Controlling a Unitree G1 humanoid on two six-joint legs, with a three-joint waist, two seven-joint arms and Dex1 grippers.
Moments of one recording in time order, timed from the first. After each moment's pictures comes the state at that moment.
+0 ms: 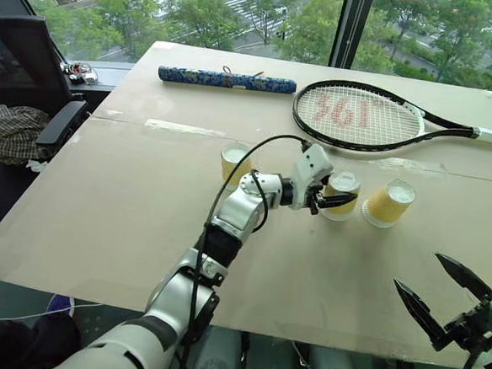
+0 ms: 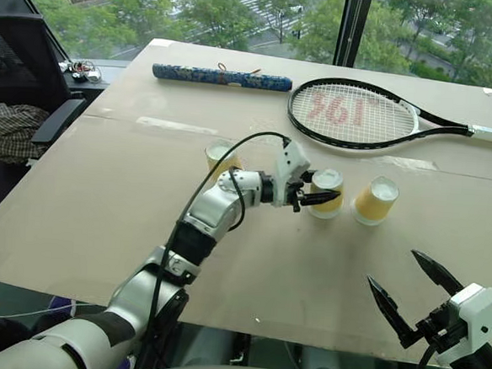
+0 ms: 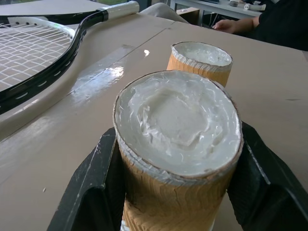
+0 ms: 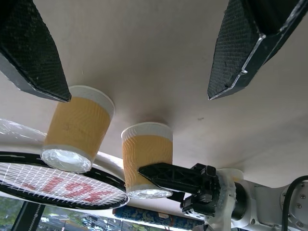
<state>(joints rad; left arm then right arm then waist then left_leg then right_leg) -0.78 0.04 -0.30 0.48 -0.15 0.21 -0.88 0.76 -0.39 -0.46 -0.68 0.53 0.04 0.77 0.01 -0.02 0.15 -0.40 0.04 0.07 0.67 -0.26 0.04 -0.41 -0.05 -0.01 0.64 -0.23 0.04</state>
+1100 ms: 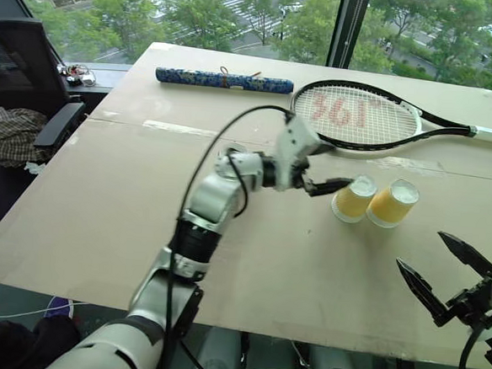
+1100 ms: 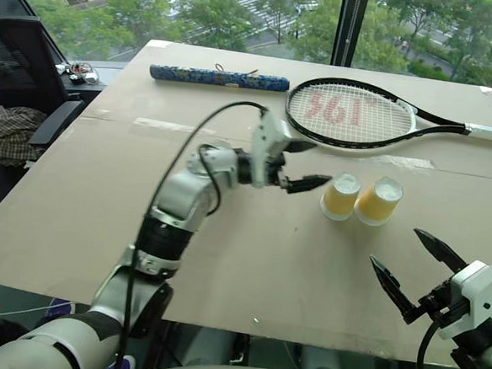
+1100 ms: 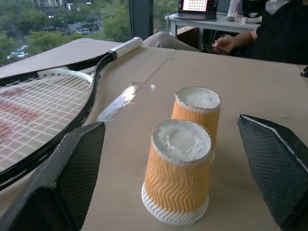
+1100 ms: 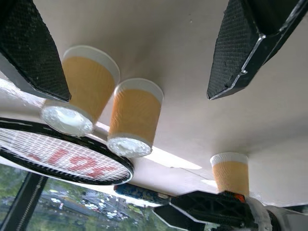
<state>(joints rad) -0.70 0.25 -0.12 0.02 -0.25 0.46 -0.89 0.58 -0.50 -0.43 -0.66 0.59 0.09 0.74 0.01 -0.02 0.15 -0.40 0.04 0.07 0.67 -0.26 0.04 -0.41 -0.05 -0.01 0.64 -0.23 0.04</state>
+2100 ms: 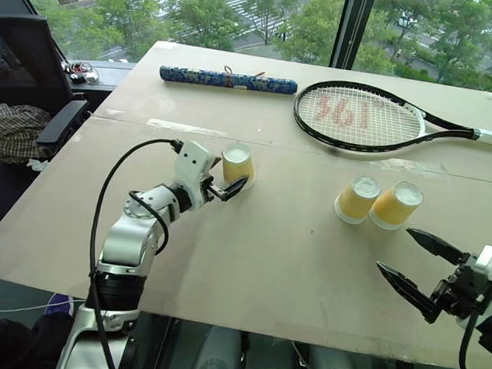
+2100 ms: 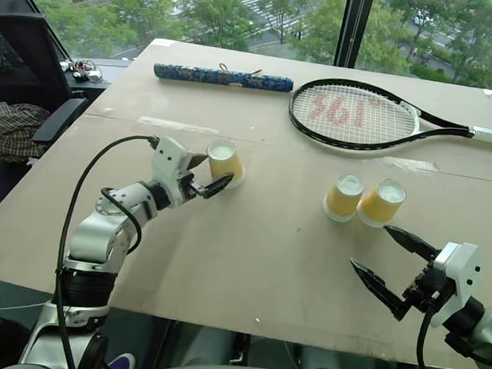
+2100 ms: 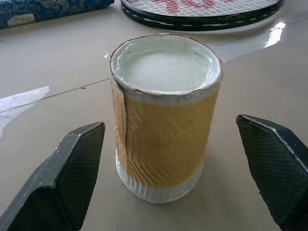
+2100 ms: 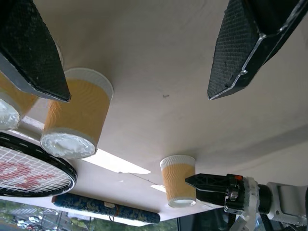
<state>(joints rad) -0.36 0.42 0.04 -0.04 -0.22 0.43 -0.60 0.52 -0.61 -0.41 -0.64 0.68 0.22 0.83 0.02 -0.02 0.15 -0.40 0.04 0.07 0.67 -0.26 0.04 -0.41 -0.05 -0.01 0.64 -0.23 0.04</state>
